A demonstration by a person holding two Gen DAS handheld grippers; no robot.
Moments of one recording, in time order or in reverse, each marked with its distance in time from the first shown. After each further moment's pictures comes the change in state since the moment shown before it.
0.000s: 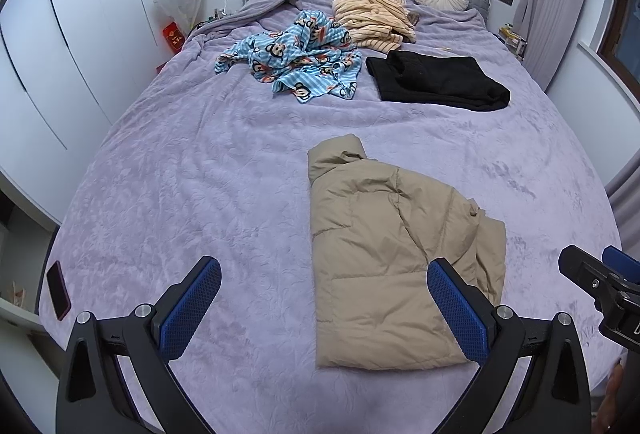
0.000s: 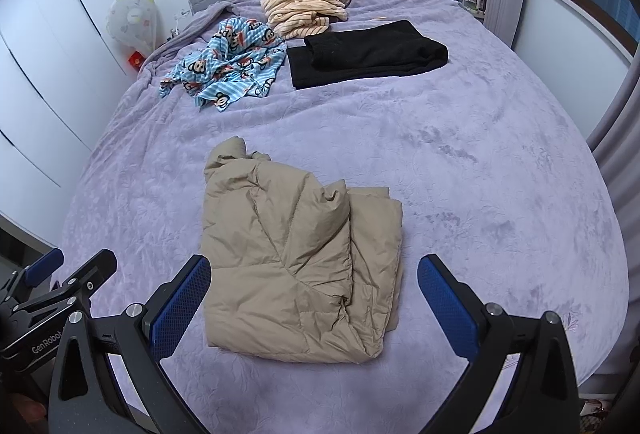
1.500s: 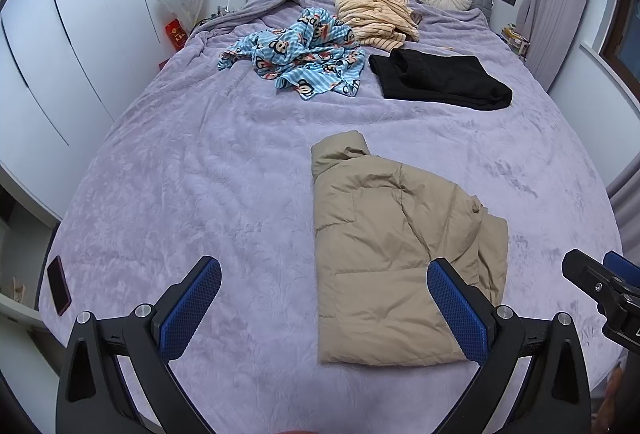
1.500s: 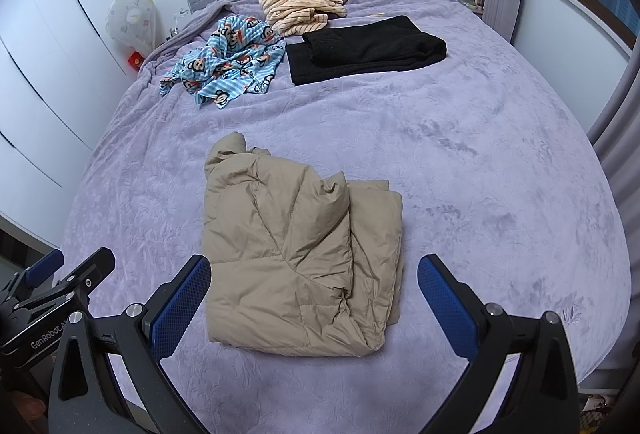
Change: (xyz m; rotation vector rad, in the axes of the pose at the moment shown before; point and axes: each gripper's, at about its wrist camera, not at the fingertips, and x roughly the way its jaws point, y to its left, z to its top) left arm -0.006 0.007 -0.009 -0.009 0.007 0.005; right arm 0.000 -0.004 -0.004 0.002 0.006 0.002
